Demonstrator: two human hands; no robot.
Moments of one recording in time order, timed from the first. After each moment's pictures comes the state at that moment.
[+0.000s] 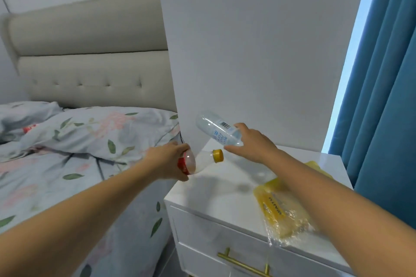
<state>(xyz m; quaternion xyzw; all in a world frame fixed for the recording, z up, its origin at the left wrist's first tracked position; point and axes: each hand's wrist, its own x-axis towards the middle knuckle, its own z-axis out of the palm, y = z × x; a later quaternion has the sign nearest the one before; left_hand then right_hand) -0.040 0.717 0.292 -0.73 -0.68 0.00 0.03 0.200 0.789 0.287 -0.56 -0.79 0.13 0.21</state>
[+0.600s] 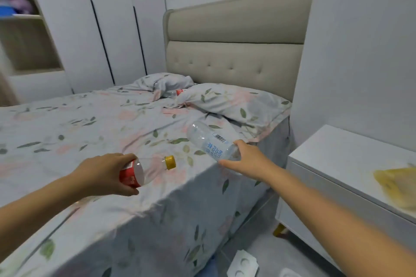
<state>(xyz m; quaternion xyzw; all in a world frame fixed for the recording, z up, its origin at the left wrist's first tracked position) -0.309 0.236 0.317 -0.53 -0.85 0.03 0.04 -0.047 0.482 0.293 -0.33 -0.88 0.30 0.15</state>
